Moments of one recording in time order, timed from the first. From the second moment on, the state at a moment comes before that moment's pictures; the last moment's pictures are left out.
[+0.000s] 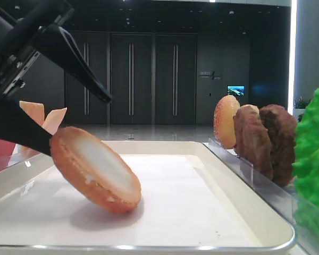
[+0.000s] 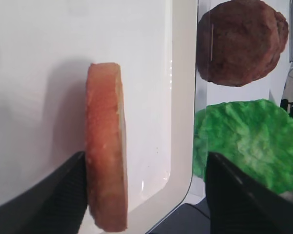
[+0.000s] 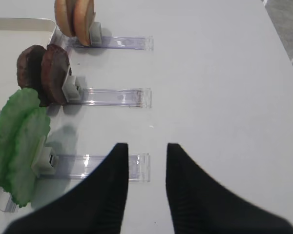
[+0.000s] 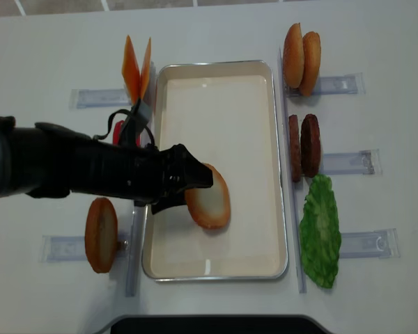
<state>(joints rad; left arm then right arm) -0.35 1.63 -0.62 -1.48 0.69 0.84 -0.08 -0.01 -0.51 0.18 1.14 -0.19</state>
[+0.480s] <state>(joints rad) -0.35 1.63 -0.76 -1.00 0.72 0.36 -0.08 -0.01 -0.51 0.18 1.14 -0.19</state>
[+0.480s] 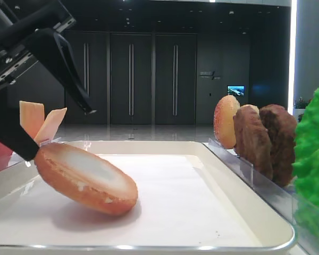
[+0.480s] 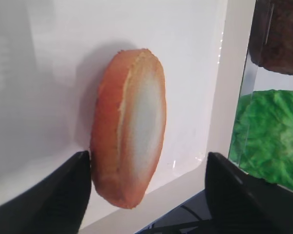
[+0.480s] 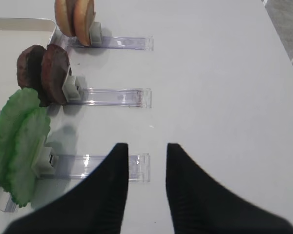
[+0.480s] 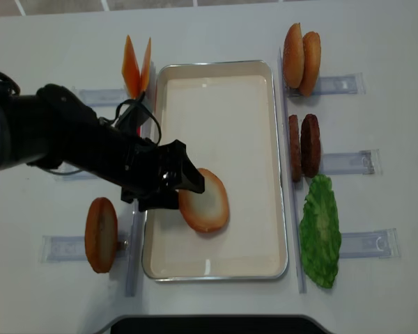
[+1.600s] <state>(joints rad) -0.35 1.48 -1.30 0.04 1.22 -0.13 -0.08 -0.01 -0.51 0.18 1.14 -0.19</state>
